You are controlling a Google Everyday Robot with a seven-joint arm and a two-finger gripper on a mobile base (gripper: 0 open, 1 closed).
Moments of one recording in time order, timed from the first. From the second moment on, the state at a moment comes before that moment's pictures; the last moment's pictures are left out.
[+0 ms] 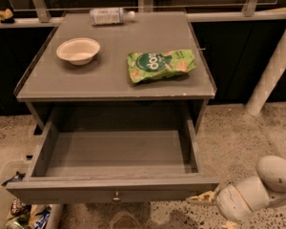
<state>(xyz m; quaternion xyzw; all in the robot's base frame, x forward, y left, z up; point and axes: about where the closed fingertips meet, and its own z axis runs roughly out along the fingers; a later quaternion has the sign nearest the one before) 0.311 -0.184 0.553 -0.65 0.59 0.40 0.25</state>
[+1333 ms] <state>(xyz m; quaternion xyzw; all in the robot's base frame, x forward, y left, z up) 0.437 -0.147 0.598 -0.70 0.56 0.29 0.34</state>
